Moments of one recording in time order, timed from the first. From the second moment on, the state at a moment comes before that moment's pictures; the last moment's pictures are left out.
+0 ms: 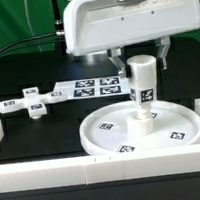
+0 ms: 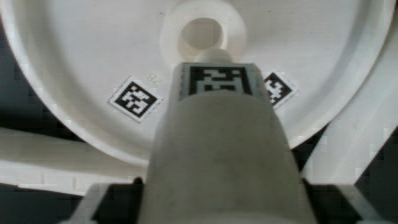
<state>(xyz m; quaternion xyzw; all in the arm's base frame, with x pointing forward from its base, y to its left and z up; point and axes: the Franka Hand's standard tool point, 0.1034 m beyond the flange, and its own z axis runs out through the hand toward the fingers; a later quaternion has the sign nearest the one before) 0.580 0.037 0.108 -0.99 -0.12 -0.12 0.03</state>
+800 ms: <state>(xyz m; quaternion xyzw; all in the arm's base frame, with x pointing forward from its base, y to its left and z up) 0.576 0.036 0.103 -0.98 -0.17 -0.11 0.02</state>
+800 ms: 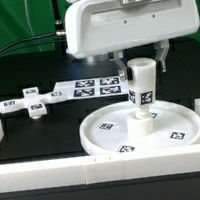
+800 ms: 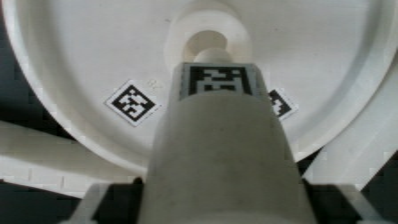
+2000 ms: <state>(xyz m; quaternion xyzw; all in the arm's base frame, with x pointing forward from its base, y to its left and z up) 0.562 0.034 0.083 -0.98 -0.16 -0.10 0.02</state>
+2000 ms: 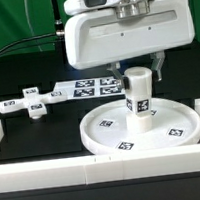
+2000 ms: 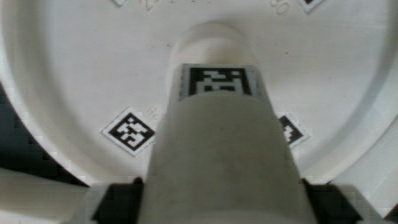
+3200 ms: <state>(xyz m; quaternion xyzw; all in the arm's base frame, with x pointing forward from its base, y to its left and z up) 0.564 0.032 0.096 -0.98 -0.16 -0.11 0.02</state>
